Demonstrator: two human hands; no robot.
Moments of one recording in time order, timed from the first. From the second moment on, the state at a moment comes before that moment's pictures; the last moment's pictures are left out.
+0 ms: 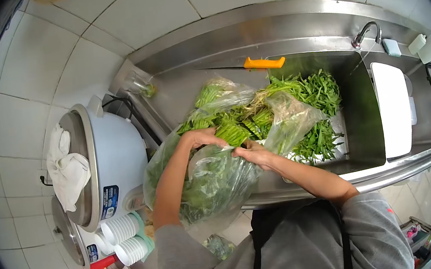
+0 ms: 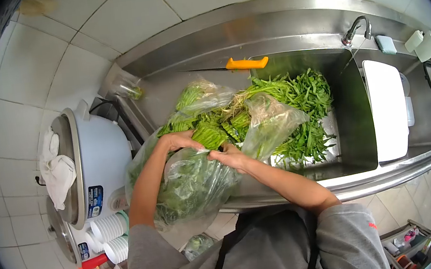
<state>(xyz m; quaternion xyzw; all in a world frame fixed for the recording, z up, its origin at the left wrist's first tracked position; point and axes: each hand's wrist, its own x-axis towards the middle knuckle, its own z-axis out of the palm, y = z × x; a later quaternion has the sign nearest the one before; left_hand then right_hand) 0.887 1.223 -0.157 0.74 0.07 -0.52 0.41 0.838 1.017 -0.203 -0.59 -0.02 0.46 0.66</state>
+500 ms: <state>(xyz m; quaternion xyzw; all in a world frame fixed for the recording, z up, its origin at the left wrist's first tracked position) 0.853 1.231 -0.050 0.82 0.10 -0.17 0.53 0.903 1.056 -0.109 -0.56 -0.33 0.36 0.67</state>
